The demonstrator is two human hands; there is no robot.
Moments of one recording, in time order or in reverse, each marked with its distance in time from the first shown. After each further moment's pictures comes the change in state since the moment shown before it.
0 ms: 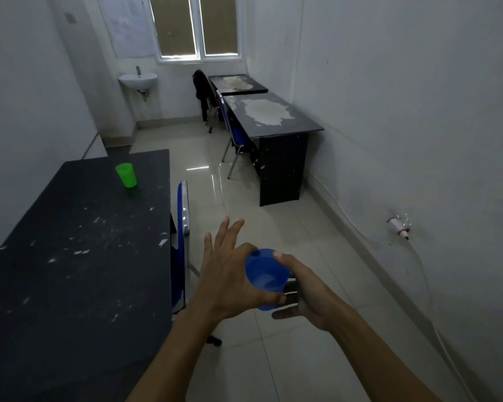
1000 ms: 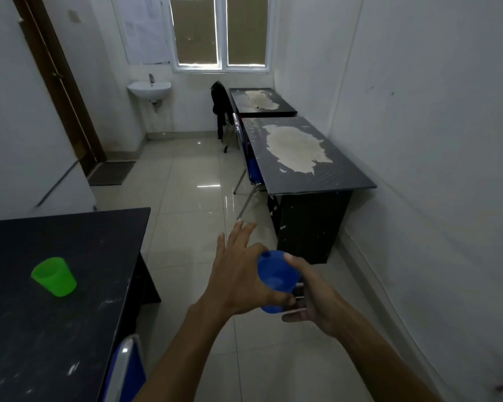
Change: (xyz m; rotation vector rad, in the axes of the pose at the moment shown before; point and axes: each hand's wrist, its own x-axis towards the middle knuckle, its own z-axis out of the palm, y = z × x) left_hand 0.564 -0.270 0.080 0.027 -0.028 -0.093; right_hand 0.569 -0.273 -0.111 -0.042 -0.035 0.063
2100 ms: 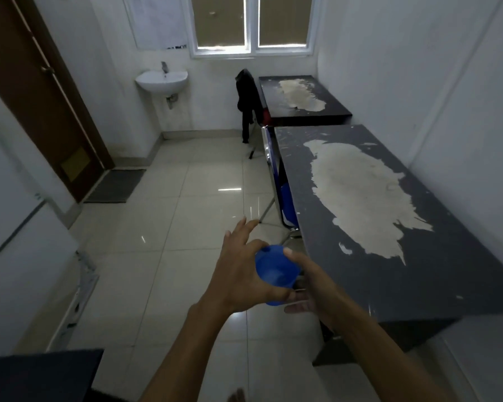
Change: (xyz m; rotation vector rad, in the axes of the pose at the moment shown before) left_hand 0.540 -0.340 0.040 -0.169 0.063 -0.124; right_hand 0.599 -0.281 -0.018 -0.053 -0.141 -0.013
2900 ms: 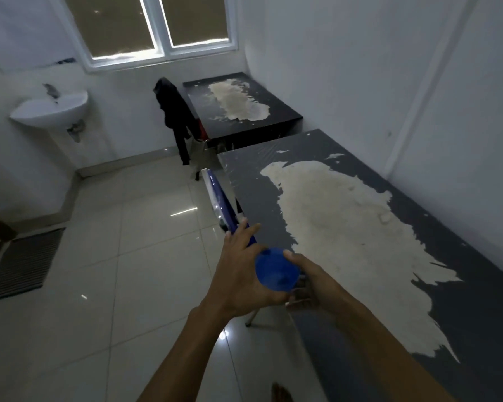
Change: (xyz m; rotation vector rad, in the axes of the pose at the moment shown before) left_hand 0.395 -0.114 0.064 -0.047 -0.179 0.293; right_hand 0.311 -0.144 -0.138 0.124 0.270 0.014
